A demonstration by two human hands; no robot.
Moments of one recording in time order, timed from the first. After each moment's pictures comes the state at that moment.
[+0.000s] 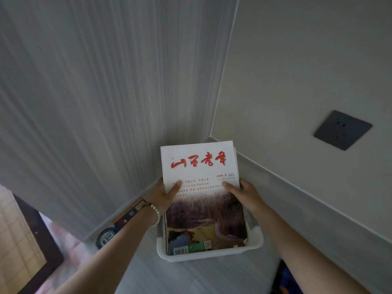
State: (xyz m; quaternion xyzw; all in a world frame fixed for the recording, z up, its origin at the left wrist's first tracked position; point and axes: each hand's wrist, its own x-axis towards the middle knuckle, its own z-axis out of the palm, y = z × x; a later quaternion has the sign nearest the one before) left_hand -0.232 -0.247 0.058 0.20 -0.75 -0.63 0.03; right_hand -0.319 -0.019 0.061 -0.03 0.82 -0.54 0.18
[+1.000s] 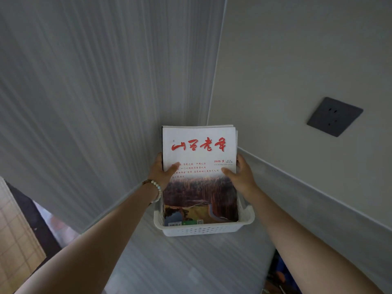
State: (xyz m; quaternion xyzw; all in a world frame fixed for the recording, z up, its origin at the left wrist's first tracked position) left_hand -0.257 -0.246 0.075 0.18 -0.75 -0.63 0.08; right_hand -0.321 -0.027 0.075 -0.06 0.81 -0.58 0.07
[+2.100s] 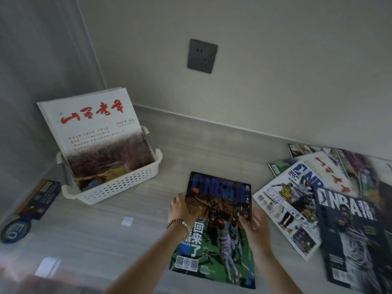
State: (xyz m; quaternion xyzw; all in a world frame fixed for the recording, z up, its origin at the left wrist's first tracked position) left_hand -0.095 0.017 0.004 0.06 -0.89 -0.37 -0.25; right_hand -0.002 0.203 0.002 0.35 0.71 -0.60 -0.08
